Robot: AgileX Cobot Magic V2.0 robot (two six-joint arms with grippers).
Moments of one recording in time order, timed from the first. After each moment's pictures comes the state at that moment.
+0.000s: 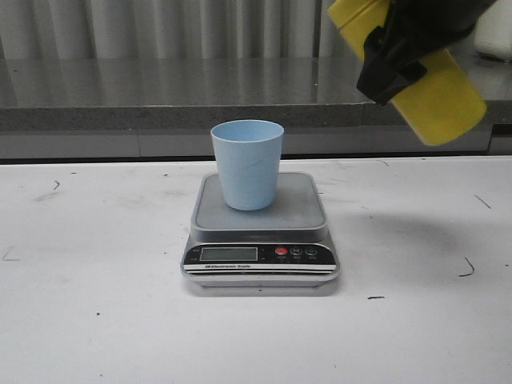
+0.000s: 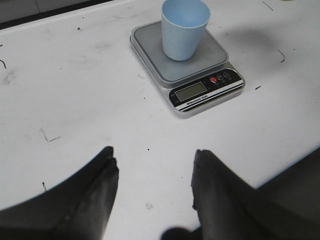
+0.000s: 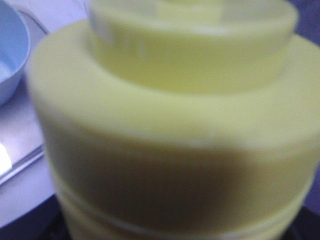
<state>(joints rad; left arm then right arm) -0.55 0.59 -0.70 0.00 0.80 -0.07 0.41 1.54 -1.17 -0.37 0.40 -0.26</state>
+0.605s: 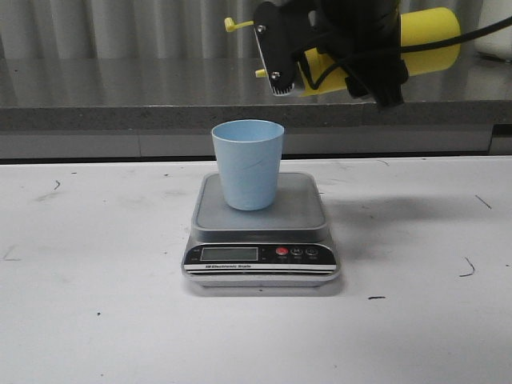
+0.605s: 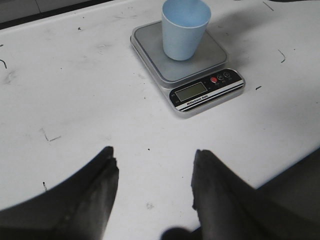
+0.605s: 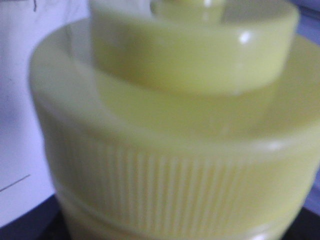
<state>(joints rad) -0.55 0.59 -0.70 0.00 0.80 -0.07 0.65 1.83 -1.36 -1.23 0.82 -0.26</state>
